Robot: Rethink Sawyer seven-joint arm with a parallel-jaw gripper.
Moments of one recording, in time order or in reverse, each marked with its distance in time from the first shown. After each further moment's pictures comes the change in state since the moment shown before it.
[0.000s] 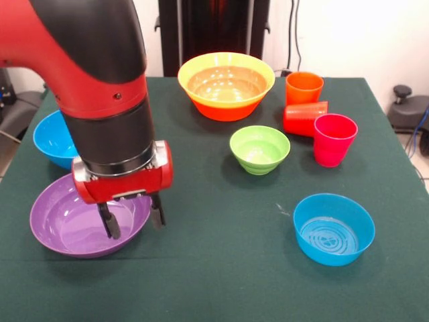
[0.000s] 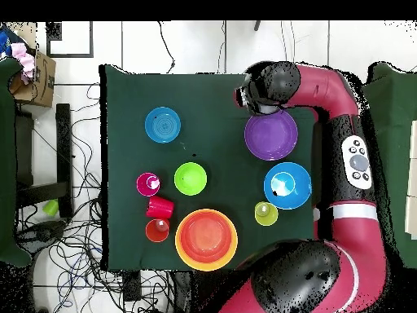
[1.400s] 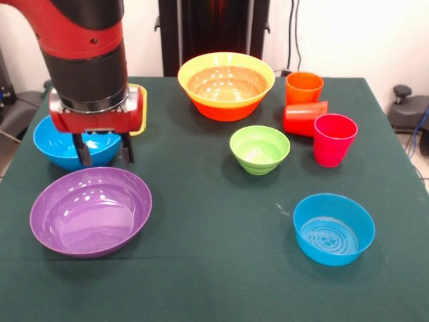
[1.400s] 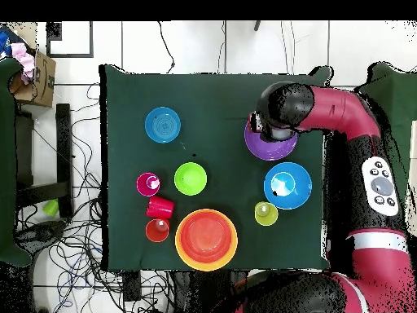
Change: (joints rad) arm 0.018 -0.175 -0.226 0.227 0.090 -0.022 0.172
